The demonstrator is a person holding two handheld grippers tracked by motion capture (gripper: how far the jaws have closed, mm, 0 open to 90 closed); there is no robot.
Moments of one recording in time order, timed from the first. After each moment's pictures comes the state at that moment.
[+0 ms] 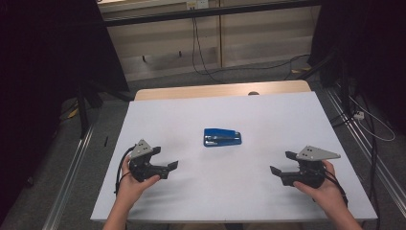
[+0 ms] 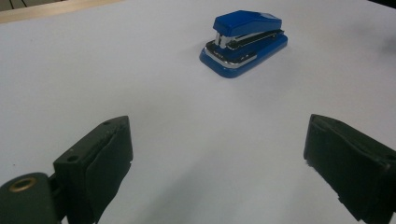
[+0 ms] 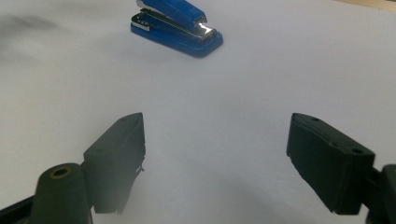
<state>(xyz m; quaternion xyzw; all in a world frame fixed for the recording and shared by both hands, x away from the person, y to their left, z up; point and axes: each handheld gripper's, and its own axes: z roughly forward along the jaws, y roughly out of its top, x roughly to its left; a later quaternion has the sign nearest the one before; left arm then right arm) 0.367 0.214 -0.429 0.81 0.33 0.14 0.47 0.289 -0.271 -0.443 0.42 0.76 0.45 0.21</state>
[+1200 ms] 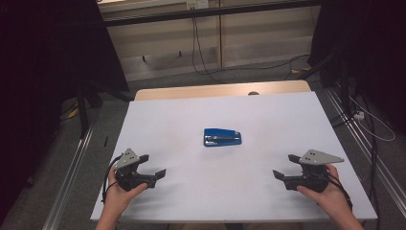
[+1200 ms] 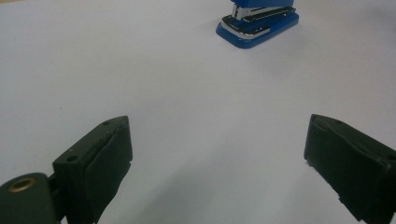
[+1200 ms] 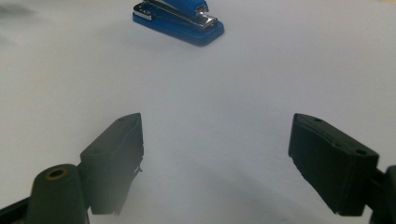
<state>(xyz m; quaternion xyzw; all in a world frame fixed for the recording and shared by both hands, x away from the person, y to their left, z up) 0.349 0.251 -0.438 0.81 0.34 0.15 0.46 0.279 -0.277 -0.447 0.42 0.77 0.44 0.21</state>
